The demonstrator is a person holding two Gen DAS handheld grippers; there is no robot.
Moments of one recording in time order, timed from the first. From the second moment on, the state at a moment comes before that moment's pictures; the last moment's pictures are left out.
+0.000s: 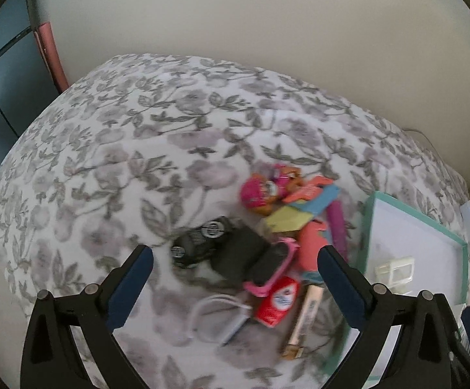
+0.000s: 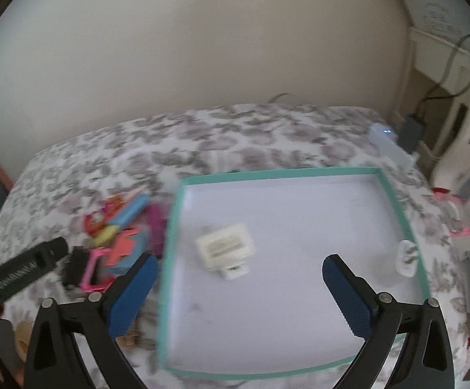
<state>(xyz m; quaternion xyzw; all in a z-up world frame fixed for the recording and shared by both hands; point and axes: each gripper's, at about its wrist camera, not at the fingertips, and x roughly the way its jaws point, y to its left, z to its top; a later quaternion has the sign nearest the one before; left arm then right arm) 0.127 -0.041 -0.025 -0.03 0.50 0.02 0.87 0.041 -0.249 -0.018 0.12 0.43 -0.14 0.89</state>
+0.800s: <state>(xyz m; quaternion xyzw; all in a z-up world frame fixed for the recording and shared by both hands) 0.117 0.040 -0.079 -0.08 0.57 0.02 0.82 0.088 -0.159 -0.078 0.10 0.56 -0.04 0.82</state>
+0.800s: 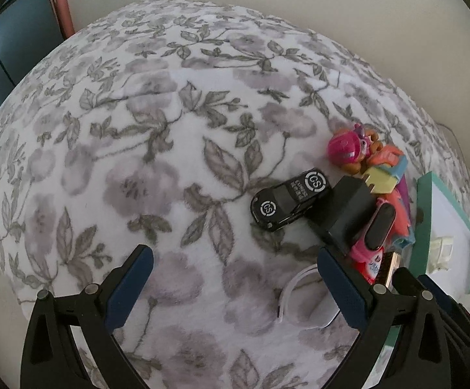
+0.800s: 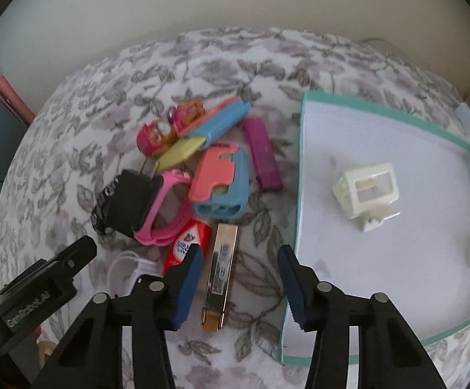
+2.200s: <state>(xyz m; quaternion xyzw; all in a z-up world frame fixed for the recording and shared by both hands) 0.117 -0.018 -0.101 0.00 0.58 -0.08 0.81 0.087 -0.136 -0.102 0.05 0.59 -0.01 0.81</state>
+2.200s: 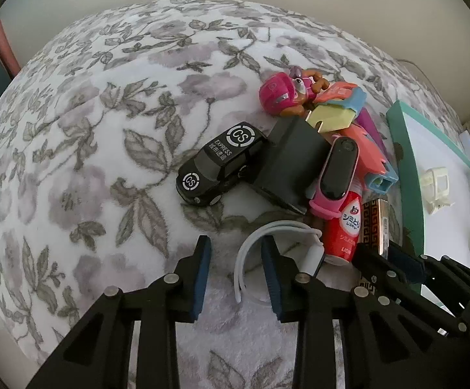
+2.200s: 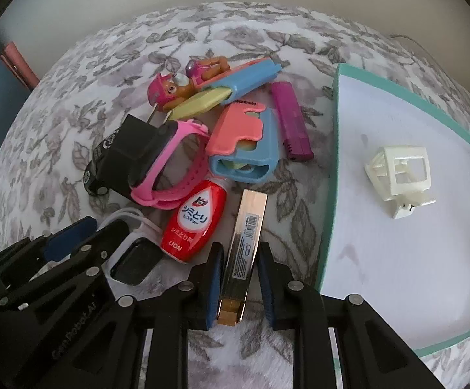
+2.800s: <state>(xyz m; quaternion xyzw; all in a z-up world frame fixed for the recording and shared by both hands) 0.113 -0.004 -0.086 -0.02 0.56 -0.08 0.82 0.073 -0.163 -0.079 0.13 0.56 0.00 0.81</state>
